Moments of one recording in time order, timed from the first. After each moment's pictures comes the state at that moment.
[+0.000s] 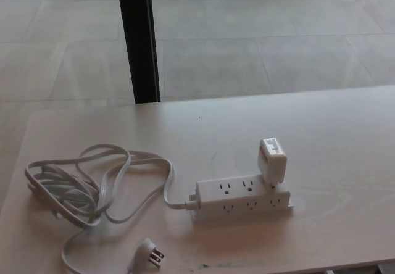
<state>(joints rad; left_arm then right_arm) 0.04 0.61 0.48 1.09 -0.09 -0.05 0.02 0.28 -0.54 -0.53 0.43 0.12 0.12 0.16</state>
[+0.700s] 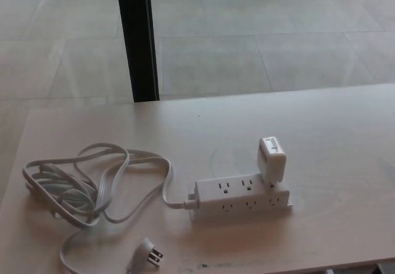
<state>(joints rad) 0.03 0.61 0.48 1.10 -0.10 -0.05 0.03 -0.37 -0.74 -0.39 0.36 0.13 0.31 0.15</state>
